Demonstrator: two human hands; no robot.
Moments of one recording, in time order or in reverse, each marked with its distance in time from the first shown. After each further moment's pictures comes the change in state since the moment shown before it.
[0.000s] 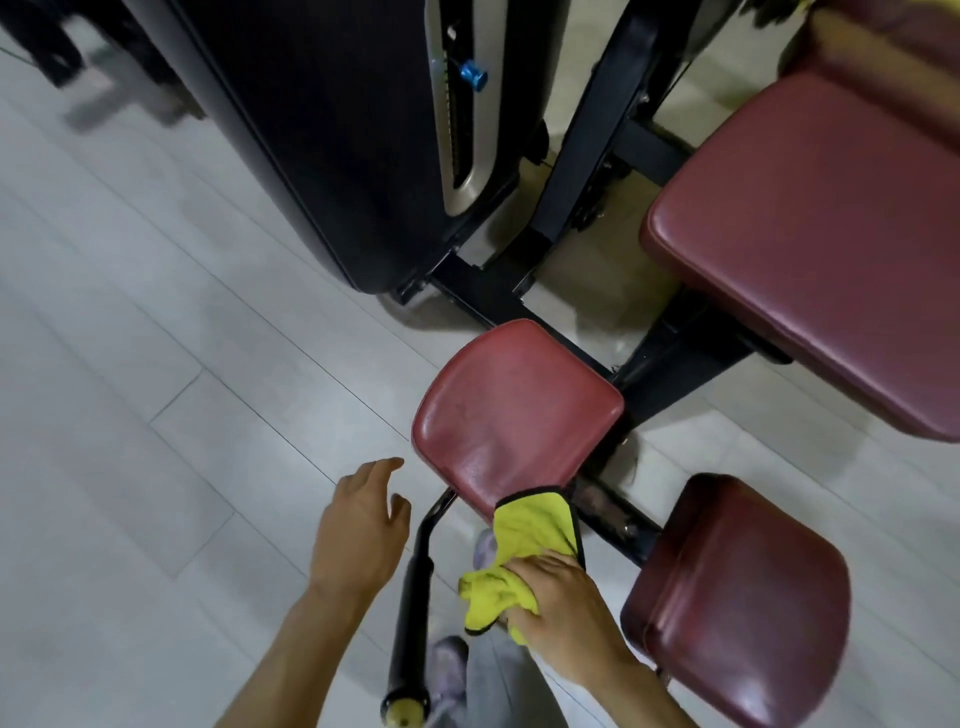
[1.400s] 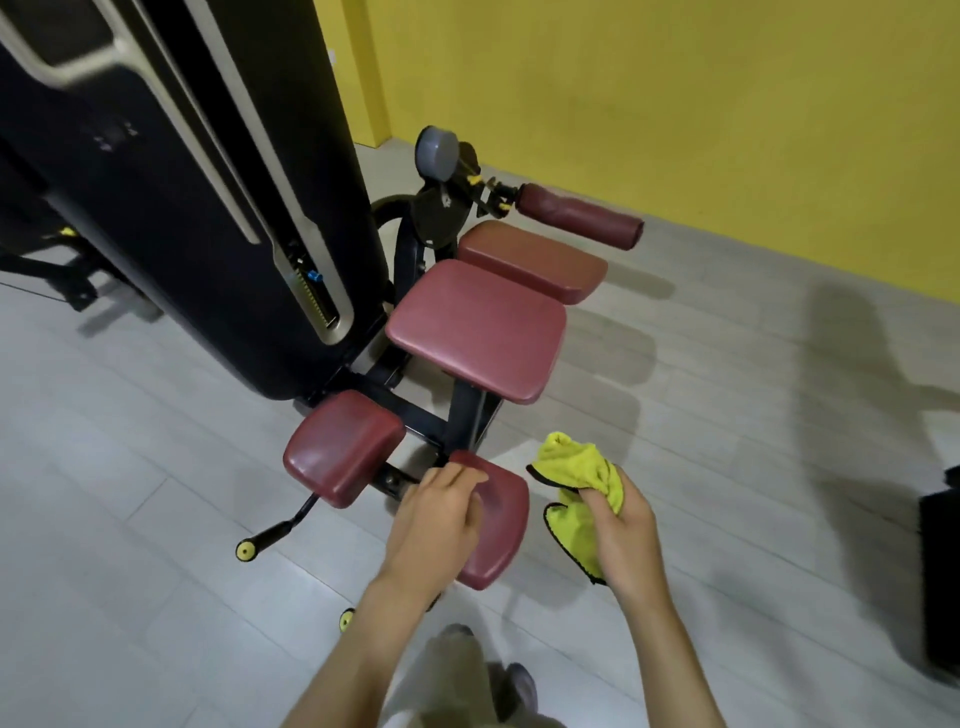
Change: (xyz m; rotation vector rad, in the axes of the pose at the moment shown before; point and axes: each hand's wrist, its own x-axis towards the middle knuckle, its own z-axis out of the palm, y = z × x) left_hand -0.410 0.452 -0.003 0.145 0.115 0.611; right_hand -0.500 -0.007 -0.395 1.062 0.785 0.196
